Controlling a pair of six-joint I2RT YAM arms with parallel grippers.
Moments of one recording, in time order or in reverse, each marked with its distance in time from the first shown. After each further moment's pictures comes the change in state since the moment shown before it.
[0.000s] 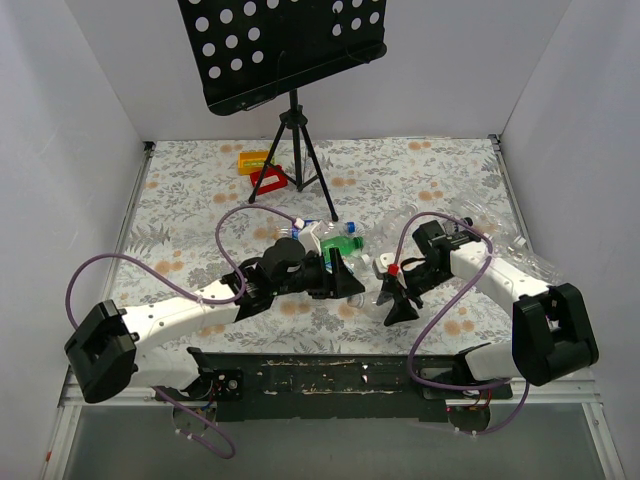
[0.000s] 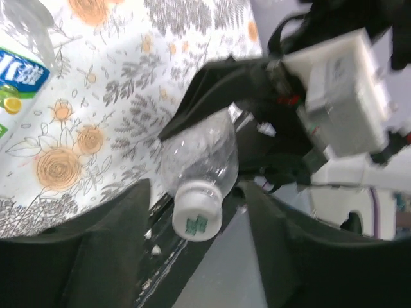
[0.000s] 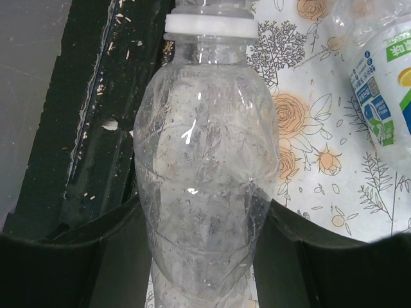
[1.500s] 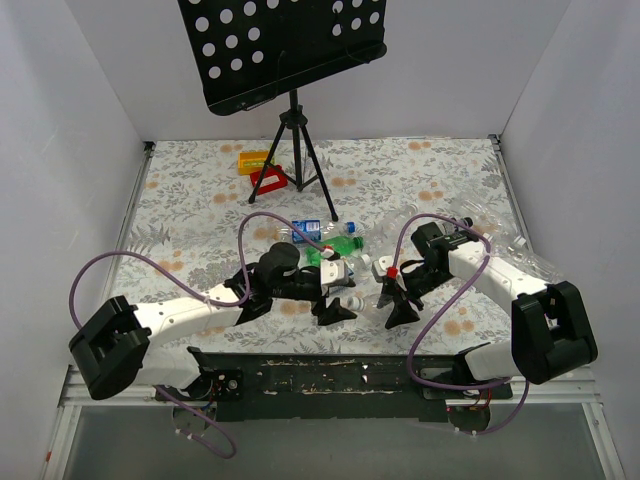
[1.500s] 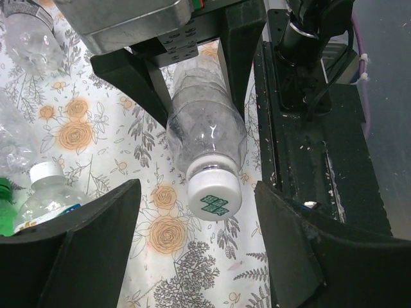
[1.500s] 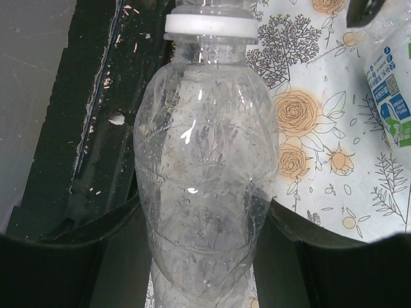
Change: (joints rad) left arm 0.027 0.025 -0.099 0.237 0.394 1.094; right arm 0.015 0.011 0.000 -0.039 0.022 -0.027
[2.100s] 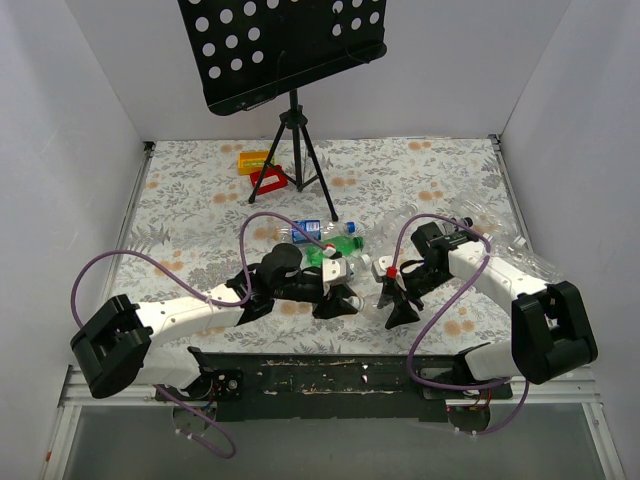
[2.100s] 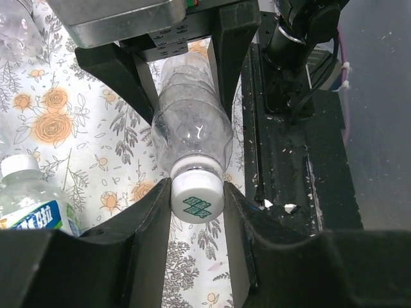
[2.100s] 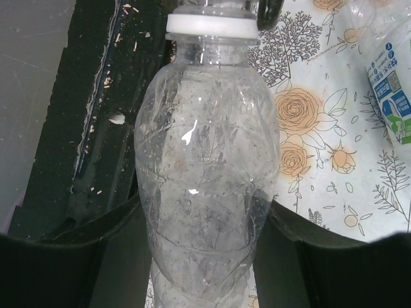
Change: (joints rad) left arm -0.006 0.019 0.009 -0.010 0.011 -0.063; right arm 0.002 0.000 0.000 0.000 0.006 0.008
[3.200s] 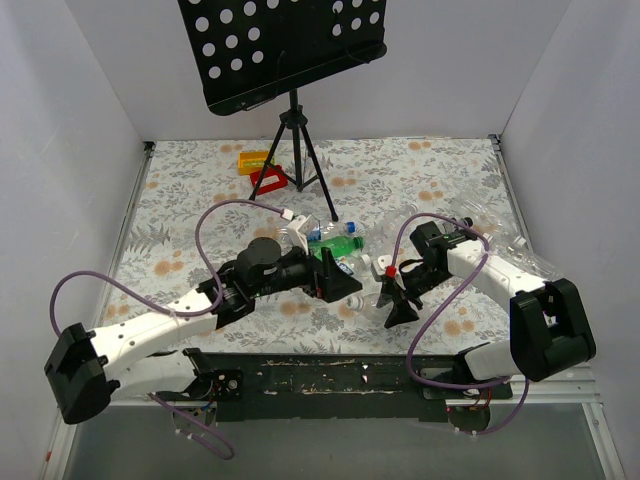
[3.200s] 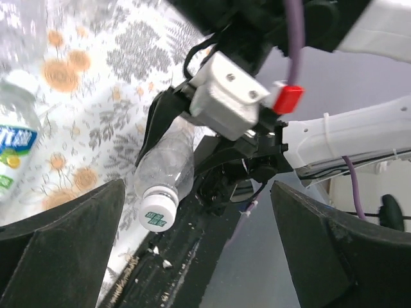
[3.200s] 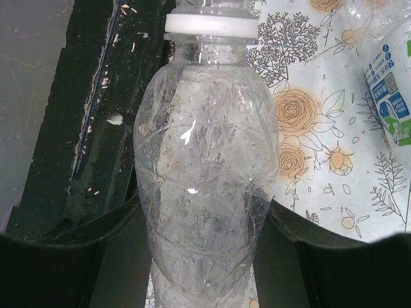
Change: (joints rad) left arm -0.003 -0.181 0.077 -0.179 -0.369 -0.881; right arm 0.001 0.014 0.006 0.006 -0.003 -0.001
